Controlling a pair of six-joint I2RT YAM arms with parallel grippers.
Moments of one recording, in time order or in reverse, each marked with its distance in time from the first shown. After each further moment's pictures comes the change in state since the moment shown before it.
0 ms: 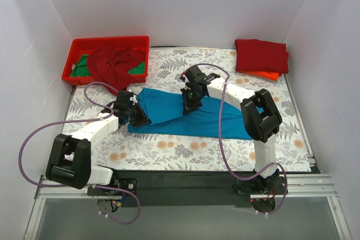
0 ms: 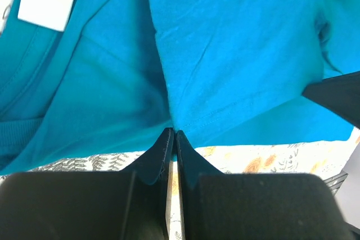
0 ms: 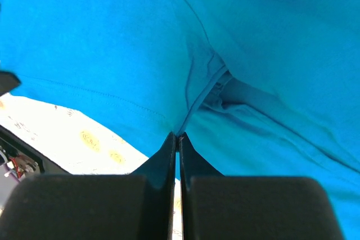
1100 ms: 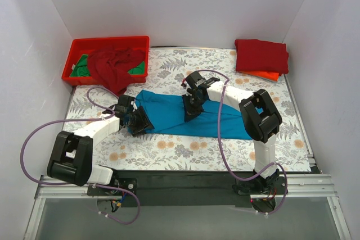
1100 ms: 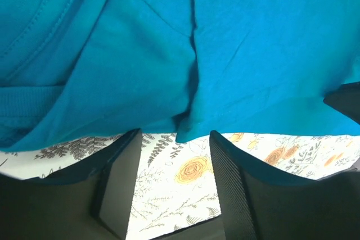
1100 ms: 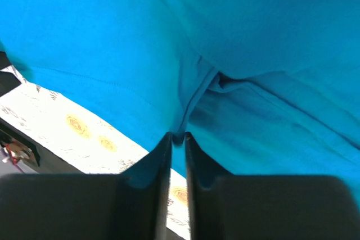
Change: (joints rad) left arm 0.000 0.027 -0.043 -0.069 0.015 -0.013; right arm 0.003 -0.005 -0.075 -0.008 -0.036 0.011
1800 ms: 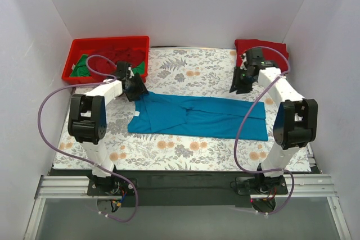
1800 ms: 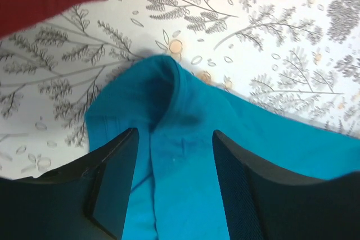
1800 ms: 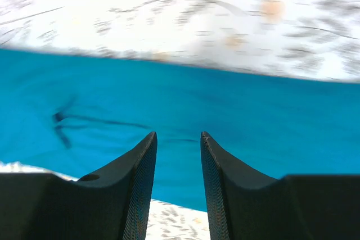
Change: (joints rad) left arm 0.142 0.454 0.574 -0.012 -0.085 0.142; right arm -0.447 -0.240 0.010 -0.093 0.144 -0.099
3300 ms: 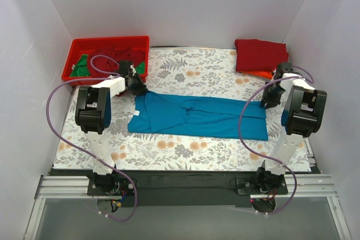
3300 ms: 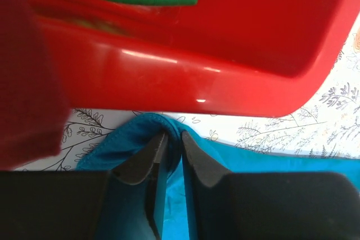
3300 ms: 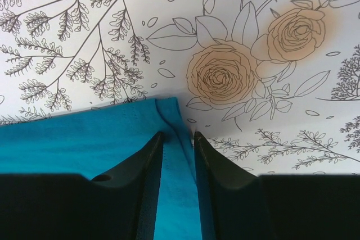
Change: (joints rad) left arm 0.013 0.211 0.129 0.096 0.086 -0.030; right arm -0.434 0.196 -0.095 0.046 0.126 -0.202
